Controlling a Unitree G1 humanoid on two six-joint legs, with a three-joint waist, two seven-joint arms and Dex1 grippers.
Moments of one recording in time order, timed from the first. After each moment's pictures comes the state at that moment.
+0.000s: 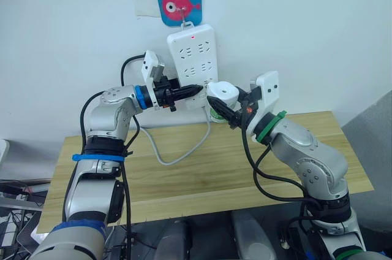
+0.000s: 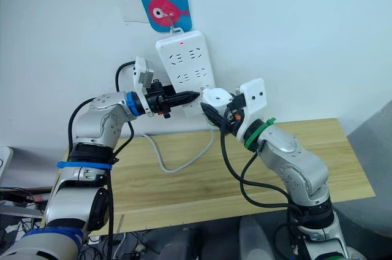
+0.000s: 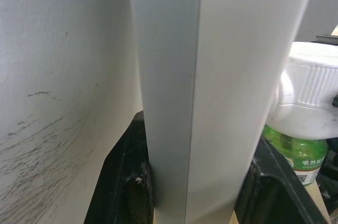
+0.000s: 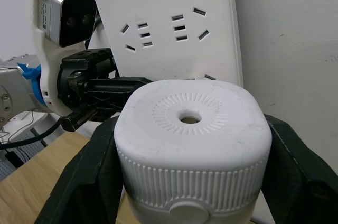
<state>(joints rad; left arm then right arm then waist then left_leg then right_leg) -0.85 0.45 0.05 0.45 -0.40 0.34 -1.16 -0.49 -0.25 0.11 -0.50 0.60 0.79 0.16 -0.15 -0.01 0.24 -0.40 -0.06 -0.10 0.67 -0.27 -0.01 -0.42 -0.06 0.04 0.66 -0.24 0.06</state>
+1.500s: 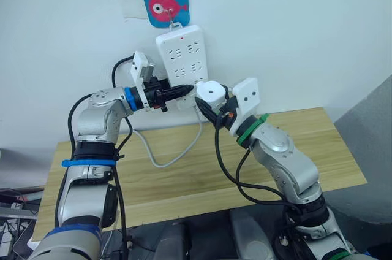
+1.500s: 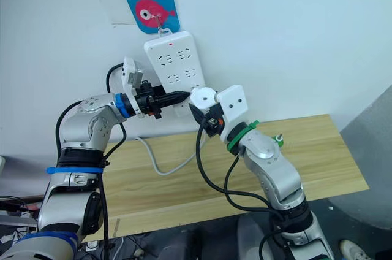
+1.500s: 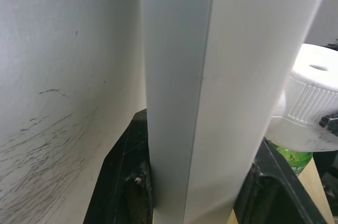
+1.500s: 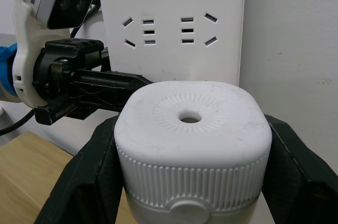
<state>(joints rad) -0.80 0.48 0.09 0.38 -0.39 0.41 -1.14 -0.47 -0.11 0.26 -0.41 0.25 0.60 0.19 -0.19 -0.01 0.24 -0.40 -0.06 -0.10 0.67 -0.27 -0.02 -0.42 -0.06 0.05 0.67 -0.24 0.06</state>
